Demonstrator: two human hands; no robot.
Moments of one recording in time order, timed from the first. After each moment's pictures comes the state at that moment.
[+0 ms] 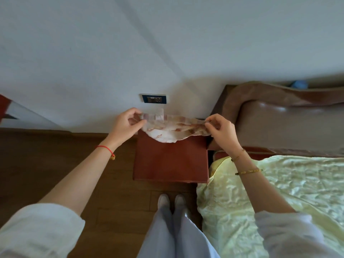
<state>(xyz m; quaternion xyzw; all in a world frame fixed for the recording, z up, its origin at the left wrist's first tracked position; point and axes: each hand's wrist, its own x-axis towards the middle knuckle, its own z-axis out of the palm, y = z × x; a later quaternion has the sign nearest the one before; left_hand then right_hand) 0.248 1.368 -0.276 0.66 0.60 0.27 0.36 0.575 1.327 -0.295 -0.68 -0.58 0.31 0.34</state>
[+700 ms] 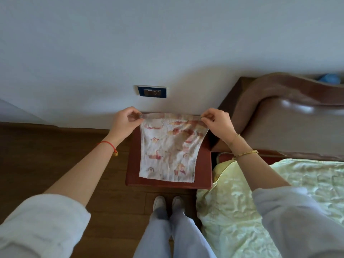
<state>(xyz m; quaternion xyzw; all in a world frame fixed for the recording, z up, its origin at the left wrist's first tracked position) 0.241 1.425 -0.396 0.64 0.63 0.26 0.36 0.572 1.409 -0.389 -0.69 -0.64 0.28 0.21</state>
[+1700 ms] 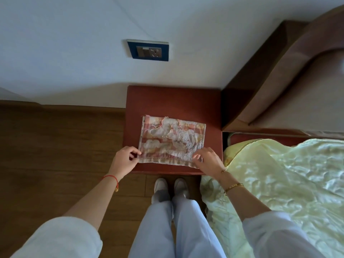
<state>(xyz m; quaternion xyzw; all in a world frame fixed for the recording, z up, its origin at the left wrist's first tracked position) 0.204 1.291 -0.596 0.60 0.68 0.04 0.41 0.537 1.268 -0.587 -0.65 -0.65 0.39 0.01</state>
